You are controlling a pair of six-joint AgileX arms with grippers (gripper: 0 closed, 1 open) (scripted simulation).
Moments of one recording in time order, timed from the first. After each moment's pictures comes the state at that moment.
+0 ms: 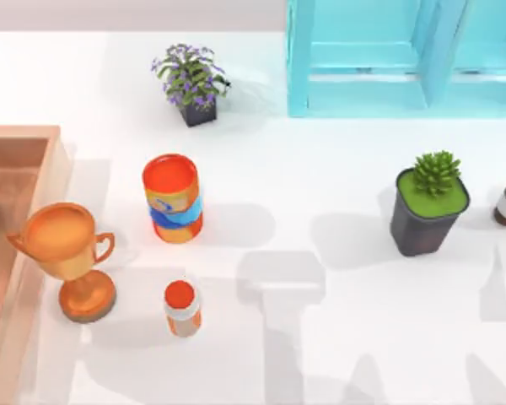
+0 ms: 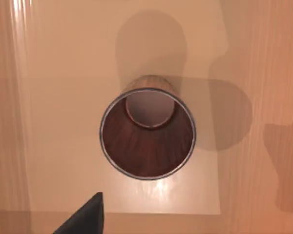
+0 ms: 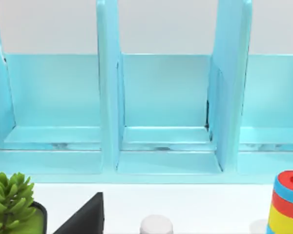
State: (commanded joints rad) left arm 0.21 1.50 1.23 -1.18 0.00 0.23; right arm 0.00 0.00 0.00 0.00 0.00 0.00
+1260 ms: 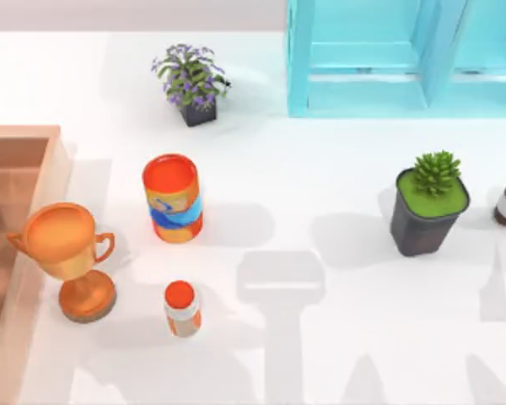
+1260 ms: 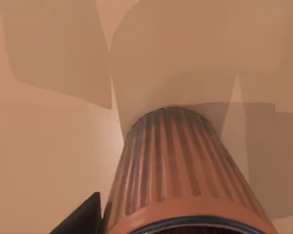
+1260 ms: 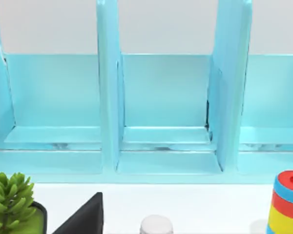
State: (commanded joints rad) left arm 0.25 1.71 1.05 -0.91 0.00 0.27; right arm 0.00 0.00 0.00 0.00 0.00 0.00
